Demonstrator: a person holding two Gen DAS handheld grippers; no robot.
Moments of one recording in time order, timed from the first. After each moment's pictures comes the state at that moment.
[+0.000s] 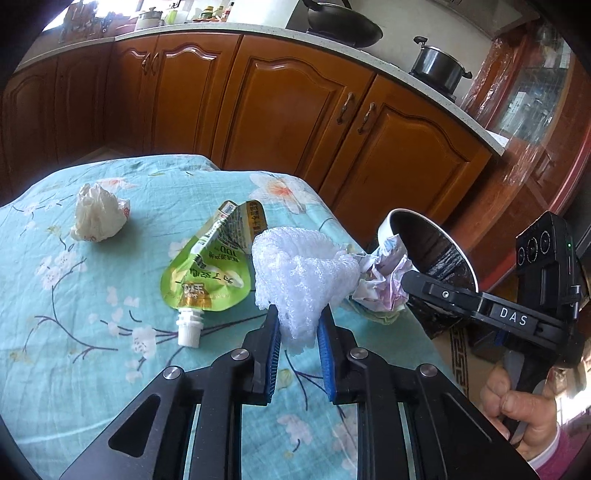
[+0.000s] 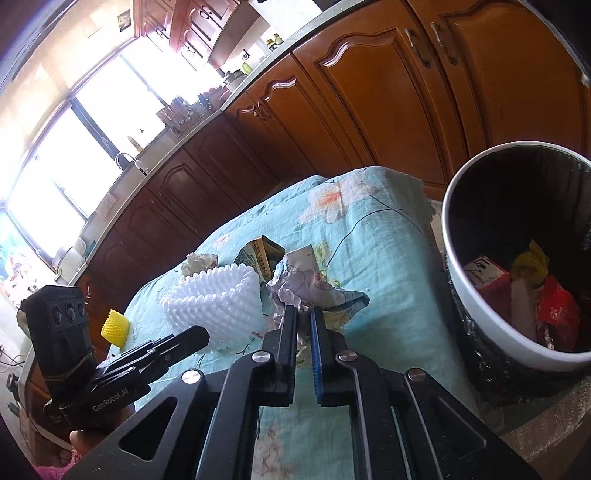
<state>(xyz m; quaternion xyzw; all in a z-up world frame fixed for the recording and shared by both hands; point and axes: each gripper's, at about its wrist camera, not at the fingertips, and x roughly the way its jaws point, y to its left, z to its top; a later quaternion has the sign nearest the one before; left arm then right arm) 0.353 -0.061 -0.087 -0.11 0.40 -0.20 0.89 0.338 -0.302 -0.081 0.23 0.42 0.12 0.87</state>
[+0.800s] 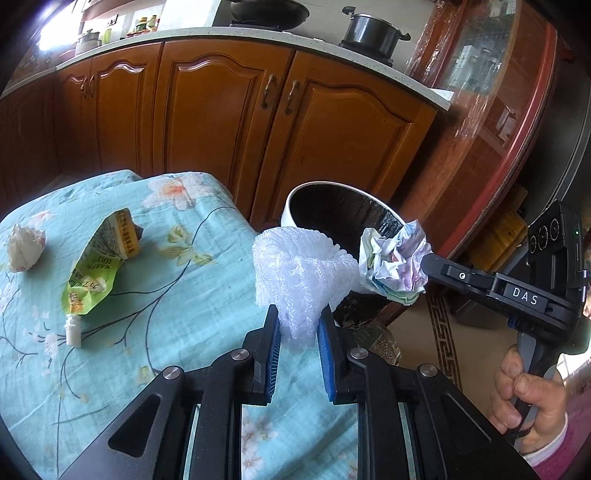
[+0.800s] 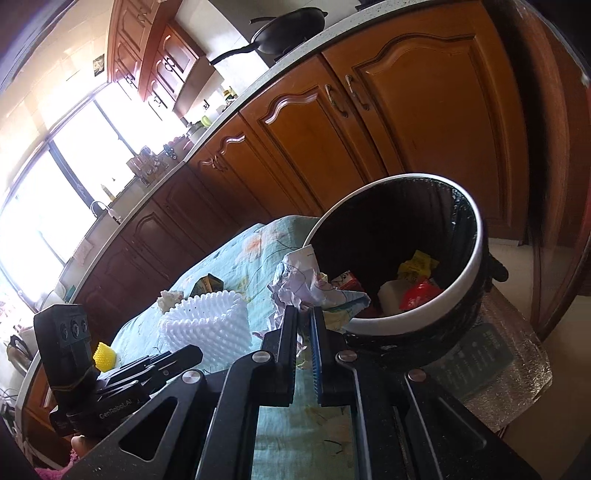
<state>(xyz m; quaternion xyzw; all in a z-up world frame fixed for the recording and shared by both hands) 0.339 -0.152 -0.068 -0.05 0.40 -0.27 0.88 0.256 -0.400 -0.046 0.25 0.36 0.02 0.90</state>
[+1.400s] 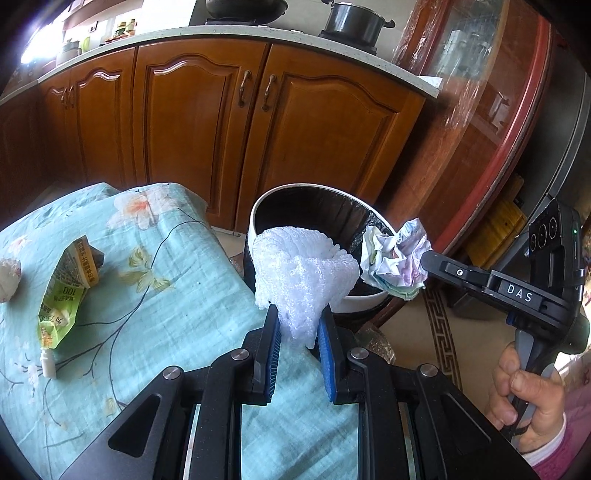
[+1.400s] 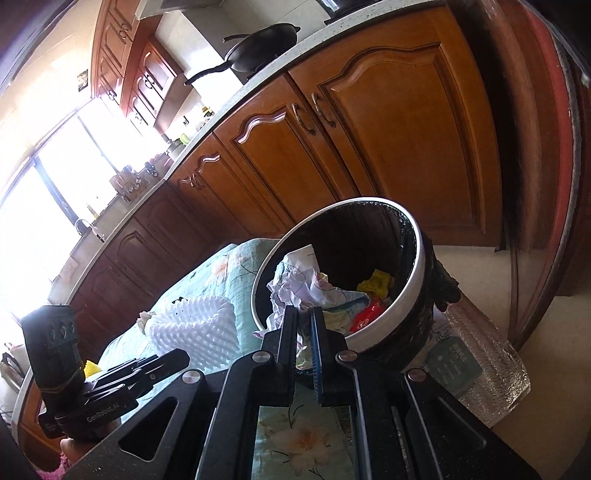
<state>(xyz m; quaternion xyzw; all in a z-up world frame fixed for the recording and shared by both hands) 0.360 -0.200 -0.067 -0.03 0.40 -0.28 0.87 0.248 -0.436 -0.041 0.25 0.35 -0.02 0.90</state>
